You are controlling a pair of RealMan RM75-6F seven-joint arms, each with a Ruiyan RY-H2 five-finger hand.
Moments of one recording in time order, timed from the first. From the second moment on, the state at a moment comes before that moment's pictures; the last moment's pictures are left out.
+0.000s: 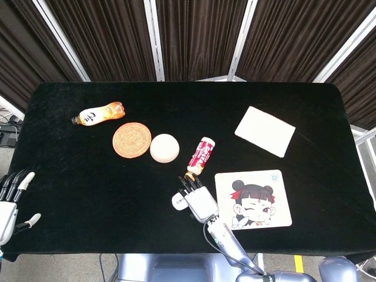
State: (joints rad) left arm -0.05 -1.25 0.05 -1.36 1.60 1.65 -0.04; right arm 0.53 -1.95 0.17 -1.46 -1.29 1.02 -0.79
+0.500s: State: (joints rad) left arm -0.04 -1.24 0.04 -1.37 1.61 1.64 -0.05; right arm 0.57 -1.98 0.18 -1.42 -1.22 1.03 -0.84
